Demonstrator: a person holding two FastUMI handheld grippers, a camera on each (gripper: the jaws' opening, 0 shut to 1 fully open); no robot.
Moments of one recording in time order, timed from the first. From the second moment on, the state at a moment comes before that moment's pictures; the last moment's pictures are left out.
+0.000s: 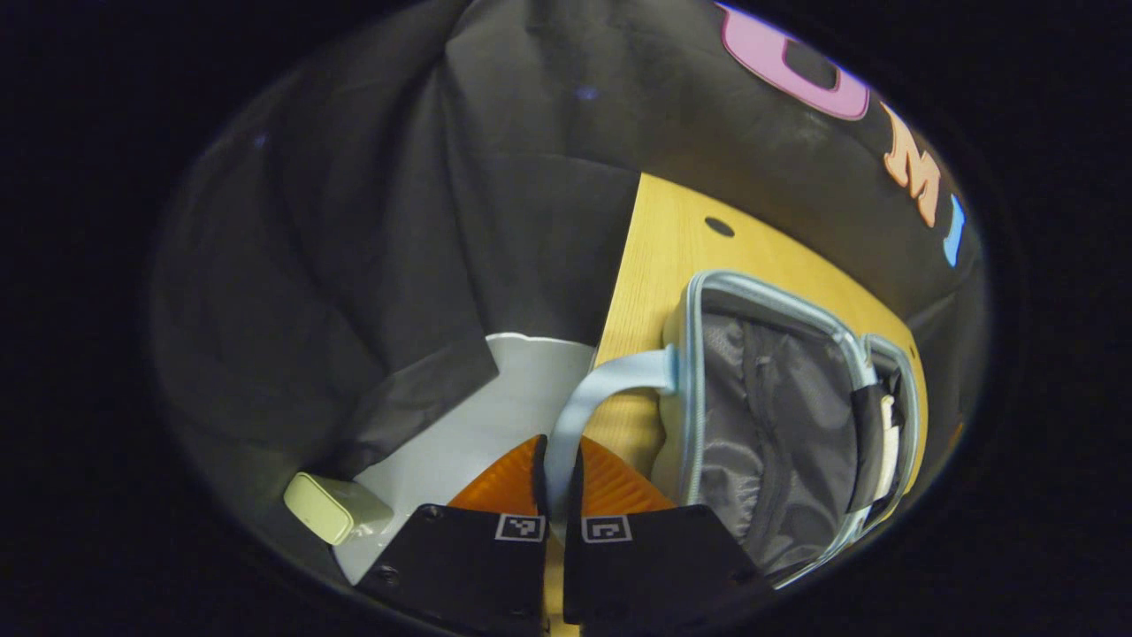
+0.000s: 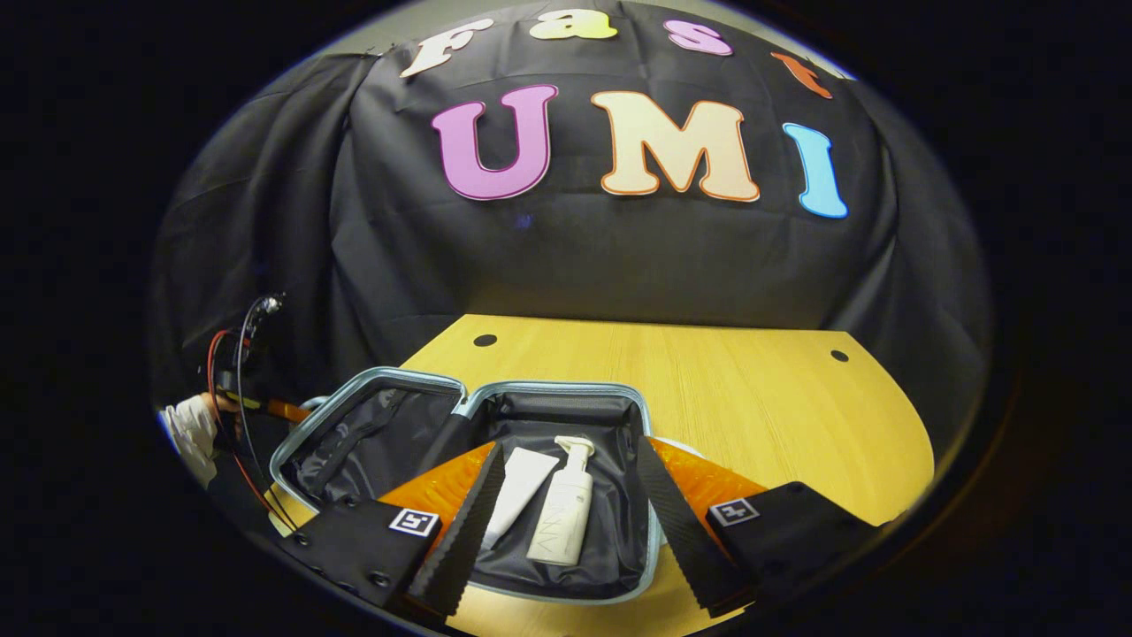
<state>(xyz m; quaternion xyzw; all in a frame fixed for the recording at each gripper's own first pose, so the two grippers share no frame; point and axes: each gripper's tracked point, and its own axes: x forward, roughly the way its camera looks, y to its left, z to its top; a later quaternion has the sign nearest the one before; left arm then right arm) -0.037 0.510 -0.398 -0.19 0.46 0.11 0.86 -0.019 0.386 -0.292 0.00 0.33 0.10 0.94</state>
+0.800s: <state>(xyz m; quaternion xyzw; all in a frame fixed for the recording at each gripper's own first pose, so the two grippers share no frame) -0.014 0.411 -0.187 -0.08 0.32 0.10 0.94 -0.006 0.321 -0.225 0.01 0.25 0.18 0.95</state>
